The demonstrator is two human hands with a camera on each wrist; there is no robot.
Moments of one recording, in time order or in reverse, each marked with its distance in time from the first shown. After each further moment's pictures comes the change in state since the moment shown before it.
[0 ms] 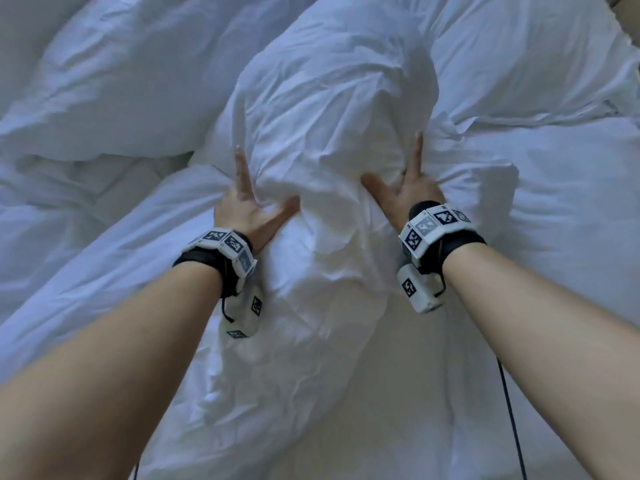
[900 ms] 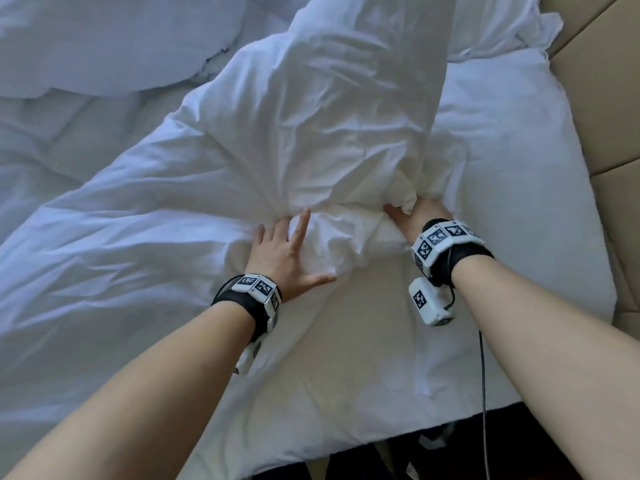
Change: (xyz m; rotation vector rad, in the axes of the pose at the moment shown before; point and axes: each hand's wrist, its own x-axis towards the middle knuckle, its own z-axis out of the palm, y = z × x) left_hand -0.176 -0.023 0.111 0.458 -0.211 0.483; right_hand -0.152 0.120 0.009 -0.091 -0.100 0.221
